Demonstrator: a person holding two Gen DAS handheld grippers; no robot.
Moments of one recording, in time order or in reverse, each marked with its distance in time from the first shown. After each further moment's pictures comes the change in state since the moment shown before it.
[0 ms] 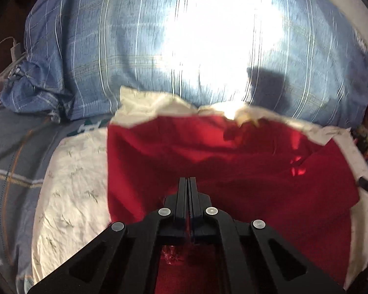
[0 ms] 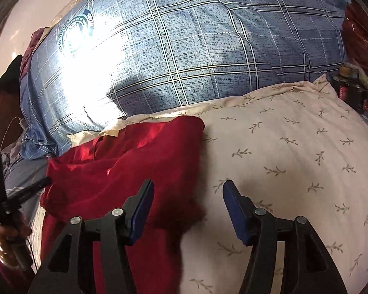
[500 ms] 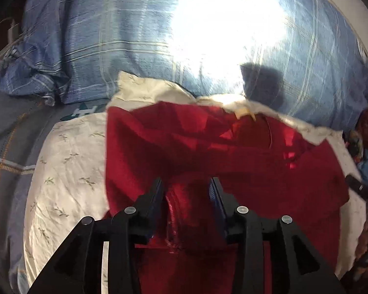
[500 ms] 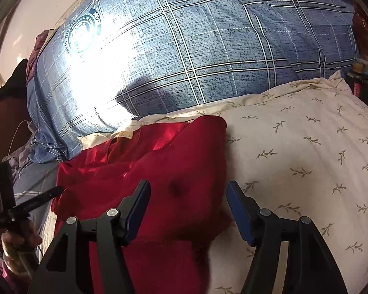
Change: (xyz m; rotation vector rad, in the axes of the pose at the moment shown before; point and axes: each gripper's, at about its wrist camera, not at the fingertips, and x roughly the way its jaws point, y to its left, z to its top) left arm 0.009 0.013 -0.011 -0.036 0.091 -0.065; right arm 0.008 0.018 0.000 0.014 0.010 0.067
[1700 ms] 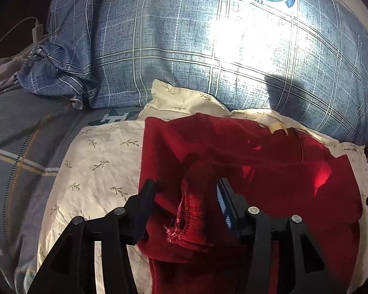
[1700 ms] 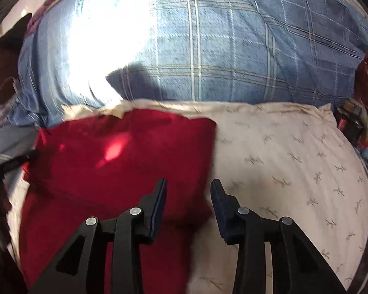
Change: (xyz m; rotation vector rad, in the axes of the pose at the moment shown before) left arm 0.004 0.015 0.011 -0.070 -0.101 0.149; right arm 0.003 0.035 -0.003 -0.213 0.031 -0.175
